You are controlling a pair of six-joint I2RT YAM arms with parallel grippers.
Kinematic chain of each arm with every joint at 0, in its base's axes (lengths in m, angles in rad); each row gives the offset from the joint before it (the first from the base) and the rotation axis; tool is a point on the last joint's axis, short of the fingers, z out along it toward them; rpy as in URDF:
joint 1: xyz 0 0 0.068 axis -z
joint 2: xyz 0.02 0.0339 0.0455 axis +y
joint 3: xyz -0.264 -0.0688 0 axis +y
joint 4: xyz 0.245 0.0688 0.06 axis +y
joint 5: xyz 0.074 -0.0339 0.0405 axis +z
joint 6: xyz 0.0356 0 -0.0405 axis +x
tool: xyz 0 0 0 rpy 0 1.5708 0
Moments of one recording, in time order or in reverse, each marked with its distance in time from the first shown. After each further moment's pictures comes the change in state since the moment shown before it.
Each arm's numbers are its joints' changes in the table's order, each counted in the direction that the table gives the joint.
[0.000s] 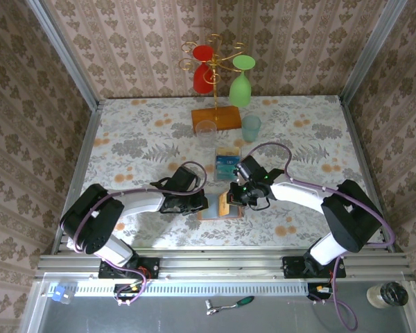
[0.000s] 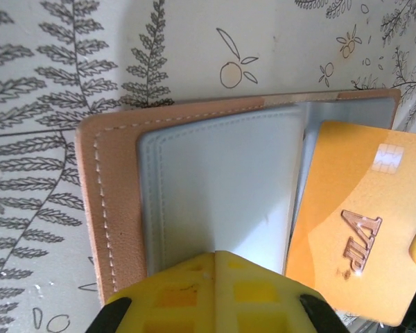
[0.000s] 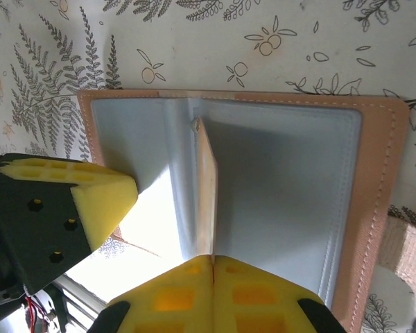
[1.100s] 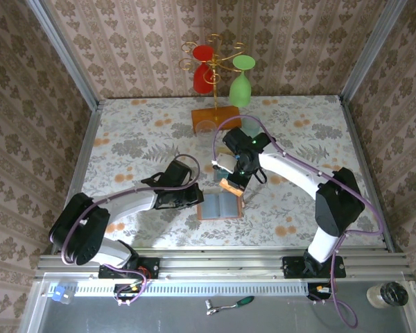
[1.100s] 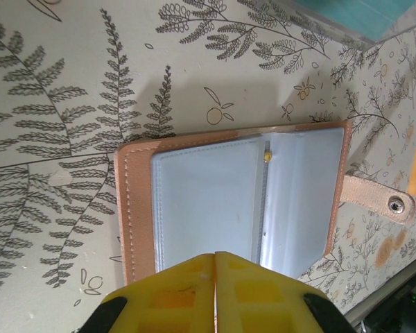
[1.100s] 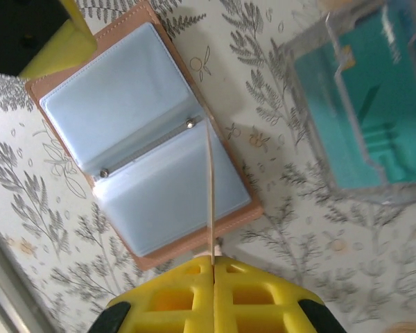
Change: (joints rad) left arm -0.055 -0.115 -0.035 0.118 0.031 0.029; right arm 0.017 0.179 -0.580 0.648 -0.205 -1.220
